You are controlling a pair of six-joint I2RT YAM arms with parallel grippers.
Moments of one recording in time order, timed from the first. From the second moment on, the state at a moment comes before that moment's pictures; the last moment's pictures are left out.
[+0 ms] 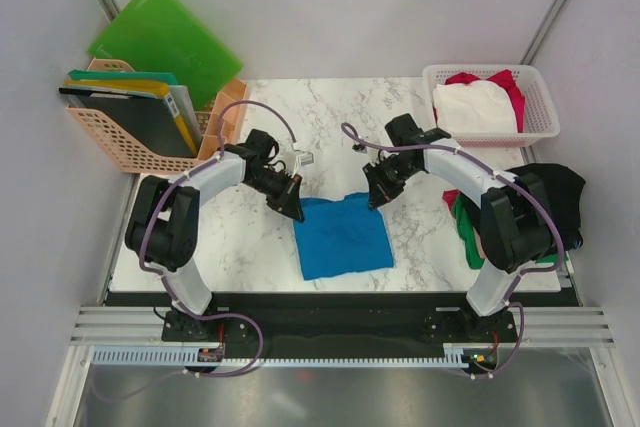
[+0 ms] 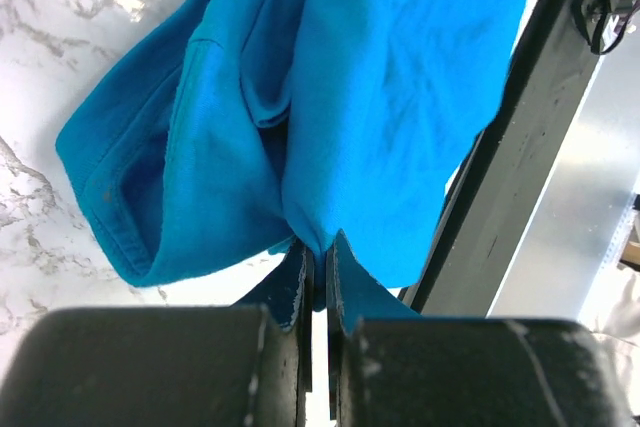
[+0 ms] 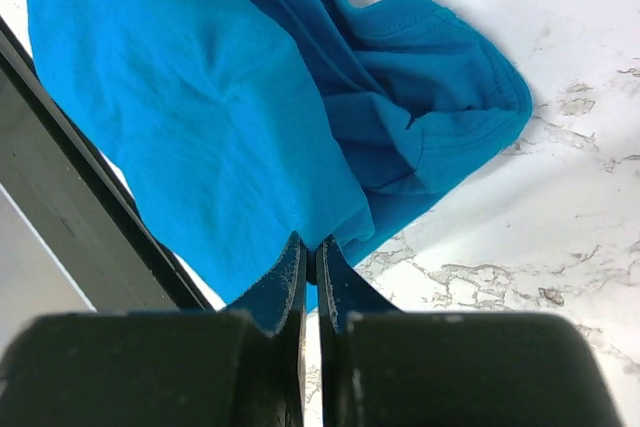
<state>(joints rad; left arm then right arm) -0.35 1.77 1.13 -0.70 0.82 0.33 0.40 1.76 1.28 -0.79 -0.58 -0.27</state>
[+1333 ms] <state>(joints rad) -0.34 1.70 1.13 -0.62 0.45 0.44 0.41 1.52 1.21 -0.79 -0.47 -0.32</state>
